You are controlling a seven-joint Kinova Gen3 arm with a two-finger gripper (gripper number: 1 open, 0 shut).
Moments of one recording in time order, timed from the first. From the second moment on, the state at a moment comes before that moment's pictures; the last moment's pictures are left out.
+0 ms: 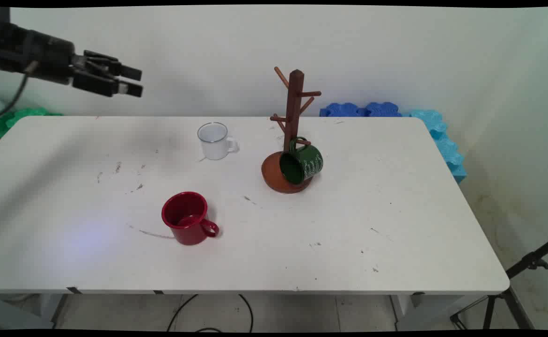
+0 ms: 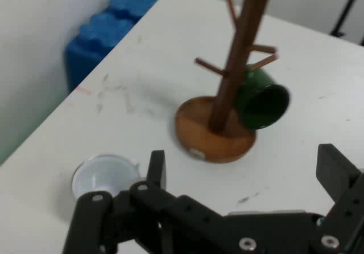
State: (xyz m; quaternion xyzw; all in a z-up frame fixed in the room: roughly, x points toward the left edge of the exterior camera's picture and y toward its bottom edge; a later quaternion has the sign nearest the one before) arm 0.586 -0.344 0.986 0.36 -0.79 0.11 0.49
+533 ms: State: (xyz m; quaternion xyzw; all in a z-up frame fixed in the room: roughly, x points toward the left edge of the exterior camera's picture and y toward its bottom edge) arm 0.492 -0.331 0.946 0.41 -0.77 0.09 0.48
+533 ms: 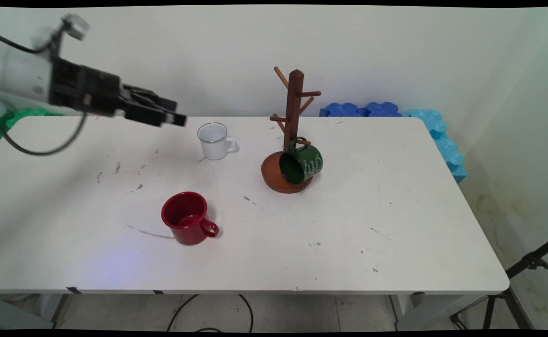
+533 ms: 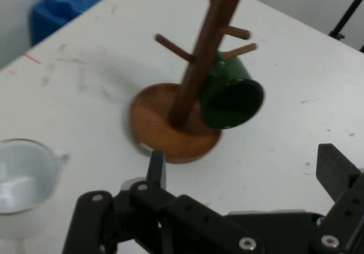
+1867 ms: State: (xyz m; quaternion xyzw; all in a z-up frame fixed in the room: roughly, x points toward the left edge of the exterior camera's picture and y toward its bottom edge) arm 0.313 -0.330 0.860 0.49 -0.74 0.02 0.46
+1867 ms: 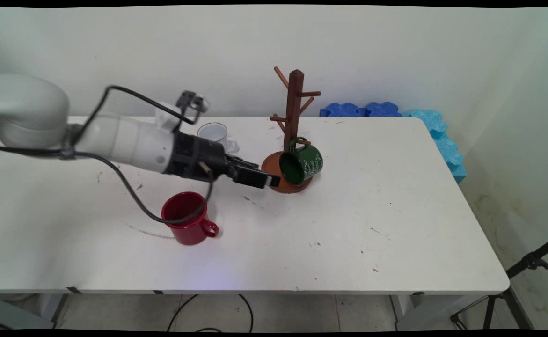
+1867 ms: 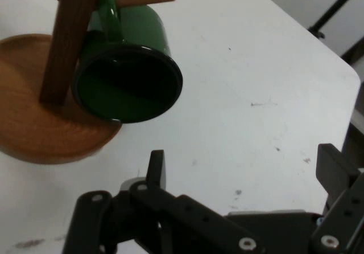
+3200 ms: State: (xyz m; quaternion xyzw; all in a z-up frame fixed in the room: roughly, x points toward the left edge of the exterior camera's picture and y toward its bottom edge) arm 0.260 -0.333 0.805 0.54 -0.68 0.08 0.49
